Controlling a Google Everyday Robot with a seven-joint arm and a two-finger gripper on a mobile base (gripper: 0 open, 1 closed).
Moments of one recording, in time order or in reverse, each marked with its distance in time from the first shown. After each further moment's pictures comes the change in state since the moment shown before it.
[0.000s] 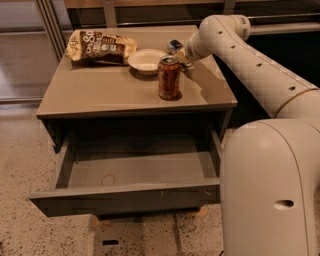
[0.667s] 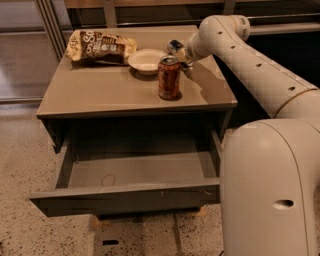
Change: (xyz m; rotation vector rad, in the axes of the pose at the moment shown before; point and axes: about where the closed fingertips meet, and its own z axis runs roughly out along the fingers) arm 0.000 0.000 0.000 0.000 0.000 0.000
